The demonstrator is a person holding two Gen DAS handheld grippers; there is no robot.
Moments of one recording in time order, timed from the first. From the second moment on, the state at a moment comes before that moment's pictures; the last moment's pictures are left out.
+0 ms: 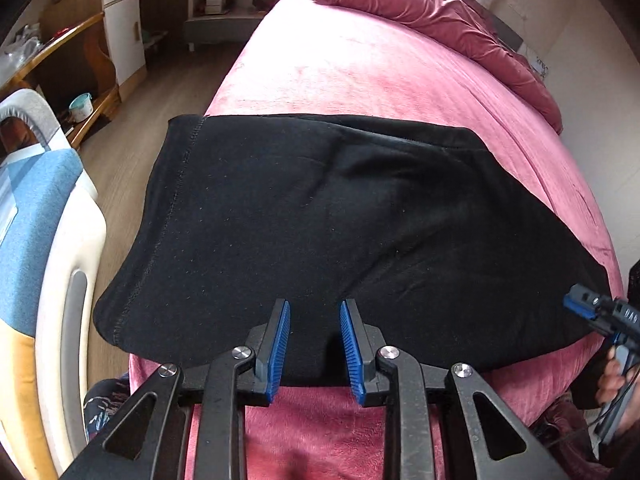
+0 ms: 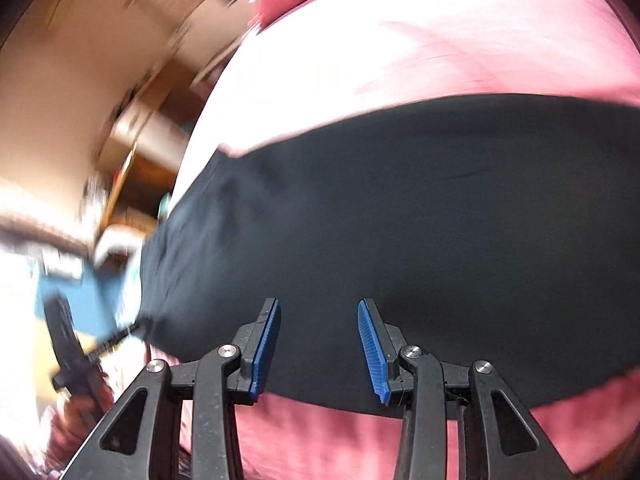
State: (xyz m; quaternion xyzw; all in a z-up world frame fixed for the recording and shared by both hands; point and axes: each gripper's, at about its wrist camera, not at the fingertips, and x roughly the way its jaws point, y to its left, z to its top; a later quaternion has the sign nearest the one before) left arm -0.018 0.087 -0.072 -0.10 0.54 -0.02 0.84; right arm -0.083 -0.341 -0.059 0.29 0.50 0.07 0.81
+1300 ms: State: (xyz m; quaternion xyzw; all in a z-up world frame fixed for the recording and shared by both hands) left arm -0.004 0.083 -0.071 -0.18 0.54 -0.02 0.82; right arm -0.196 -0.645 -0.040 0.51 0.27 -0.19 0.79
